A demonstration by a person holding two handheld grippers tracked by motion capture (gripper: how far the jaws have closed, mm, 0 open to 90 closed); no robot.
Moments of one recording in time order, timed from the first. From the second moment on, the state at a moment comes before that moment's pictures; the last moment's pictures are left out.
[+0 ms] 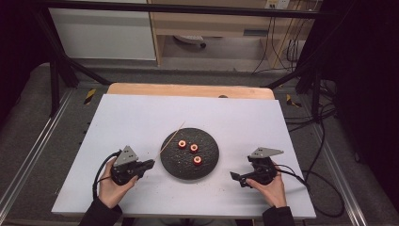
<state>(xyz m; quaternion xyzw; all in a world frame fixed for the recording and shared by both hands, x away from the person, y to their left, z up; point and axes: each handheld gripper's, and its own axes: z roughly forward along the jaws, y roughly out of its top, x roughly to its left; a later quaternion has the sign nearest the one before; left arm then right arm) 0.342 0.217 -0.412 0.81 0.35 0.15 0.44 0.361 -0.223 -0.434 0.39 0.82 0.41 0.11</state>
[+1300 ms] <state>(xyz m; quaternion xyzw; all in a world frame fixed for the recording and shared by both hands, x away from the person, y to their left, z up) 0.324 0.245 -0.438 0.81 0.34 0.14 0.46 0.399 -0.111 -0.392 0.34 0.88 0.32 0.11</state>
